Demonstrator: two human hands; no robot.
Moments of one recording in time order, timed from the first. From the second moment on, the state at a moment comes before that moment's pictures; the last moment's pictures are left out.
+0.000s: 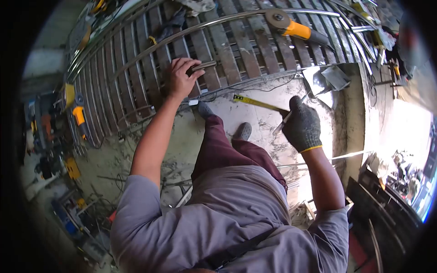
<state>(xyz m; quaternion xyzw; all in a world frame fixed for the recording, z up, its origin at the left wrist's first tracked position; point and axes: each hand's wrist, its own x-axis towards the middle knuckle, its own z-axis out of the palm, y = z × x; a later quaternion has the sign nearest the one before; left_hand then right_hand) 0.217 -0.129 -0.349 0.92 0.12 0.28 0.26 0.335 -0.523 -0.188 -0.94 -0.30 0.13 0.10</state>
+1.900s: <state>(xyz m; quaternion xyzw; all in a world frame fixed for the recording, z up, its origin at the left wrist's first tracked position) 0.199 -0.095 -0.349 0.89 0.14 0.24 0.36 0.437 -0.318 -0.299 -0.81 -0.58 -0.03 0.07</state>
